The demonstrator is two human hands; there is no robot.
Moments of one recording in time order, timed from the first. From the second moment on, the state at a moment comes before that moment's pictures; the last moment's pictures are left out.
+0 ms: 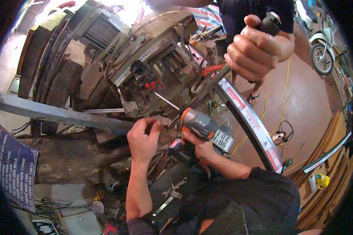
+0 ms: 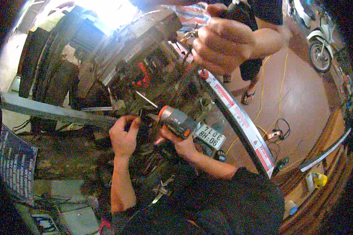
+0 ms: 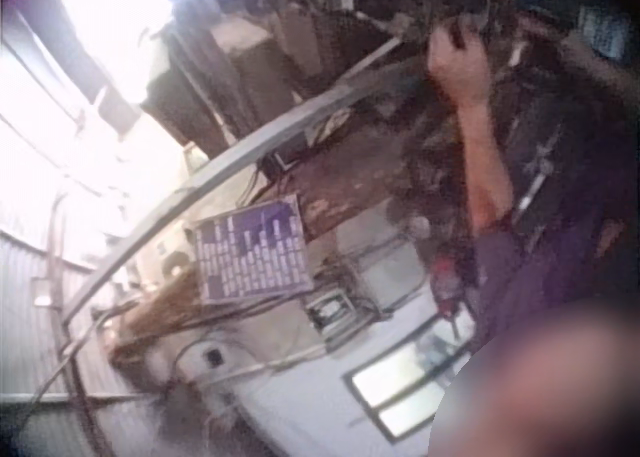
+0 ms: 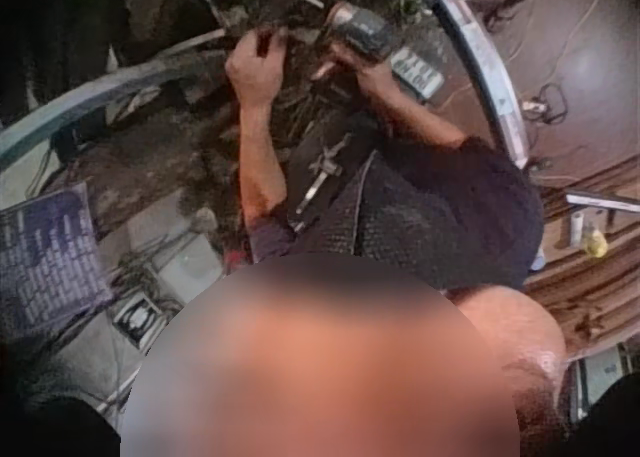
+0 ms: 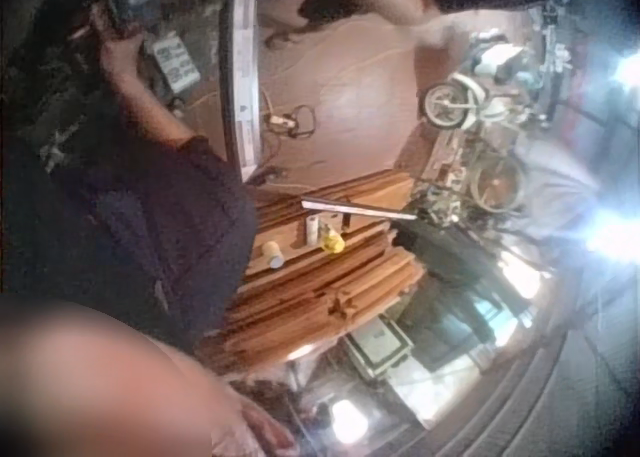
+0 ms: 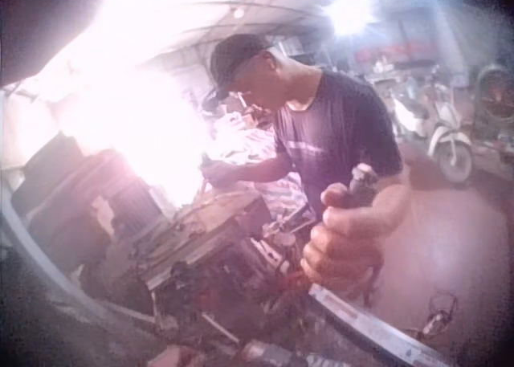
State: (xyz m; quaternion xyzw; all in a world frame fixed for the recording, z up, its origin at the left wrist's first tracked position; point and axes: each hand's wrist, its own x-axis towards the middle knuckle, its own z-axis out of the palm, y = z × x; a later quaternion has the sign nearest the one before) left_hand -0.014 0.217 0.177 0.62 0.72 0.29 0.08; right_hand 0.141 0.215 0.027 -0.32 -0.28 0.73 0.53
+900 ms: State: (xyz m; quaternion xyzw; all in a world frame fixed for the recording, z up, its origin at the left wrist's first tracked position) left_hand 0.008 0.243 0.197 0.67 0.66 0.26 0.24; right_hand 0.129 0.229 0.026 -0.34 -0.26 0.74 0.52
